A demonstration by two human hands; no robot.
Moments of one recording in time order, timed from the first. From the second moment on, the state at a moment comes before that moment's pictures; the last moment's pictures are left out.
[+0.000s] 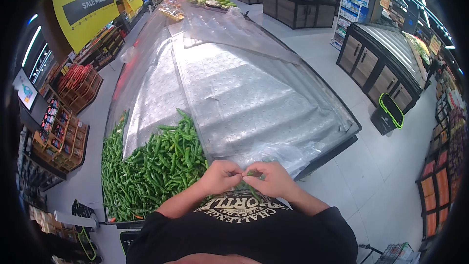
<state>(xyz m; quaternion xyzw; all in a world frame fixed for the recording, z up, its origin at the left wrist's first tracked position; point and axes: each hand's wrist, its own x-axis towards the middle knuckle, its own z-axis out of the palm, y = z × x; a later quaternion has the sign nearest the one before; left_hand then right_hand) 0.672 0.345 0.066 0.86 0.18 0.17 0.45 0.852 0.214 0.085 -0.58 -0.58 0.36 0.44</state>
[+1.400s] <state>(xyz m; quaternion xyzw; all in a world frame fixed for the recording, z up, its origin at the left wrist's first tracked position) 0.672 0.341 0.059 0.80 0.26 0.15 0.52 0.861 0.218 0.070 -0.52 -0.56 0.33 0.55</state>
